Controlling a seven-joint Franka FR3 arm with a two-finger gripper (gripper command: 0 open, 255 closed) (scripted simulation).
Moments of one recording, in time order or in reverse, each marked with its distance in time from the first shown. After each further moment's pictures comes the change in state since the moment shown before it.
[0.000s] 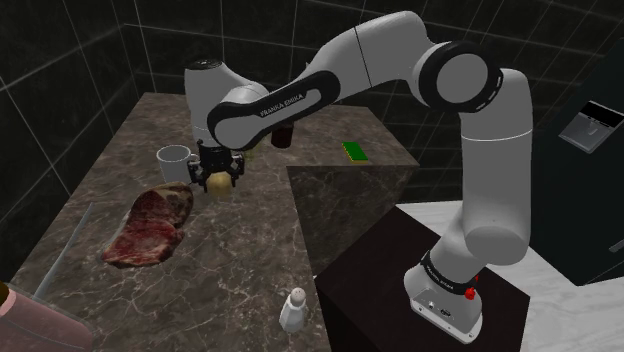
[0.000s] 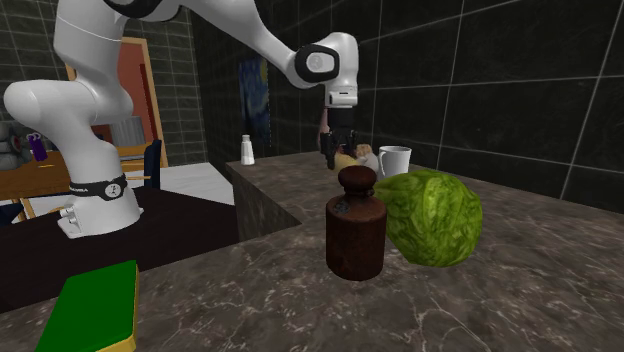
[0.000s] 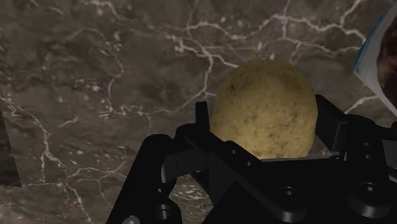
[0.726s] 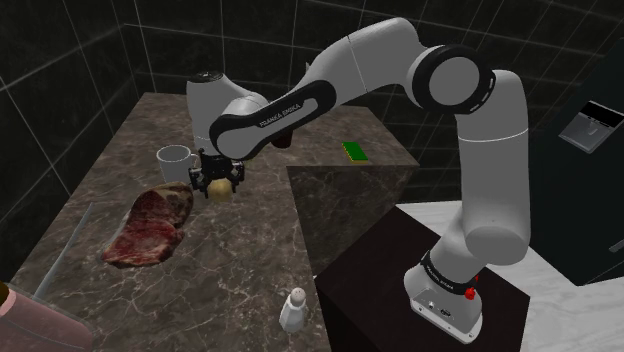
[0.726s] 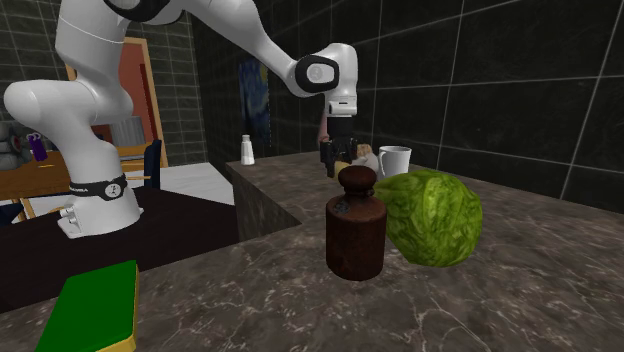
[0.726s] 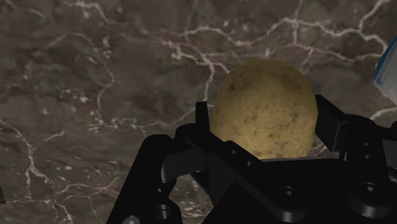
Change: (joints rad) arm 0.005 0.030 -0.010 -0.018 -0.017 0.048 0.011
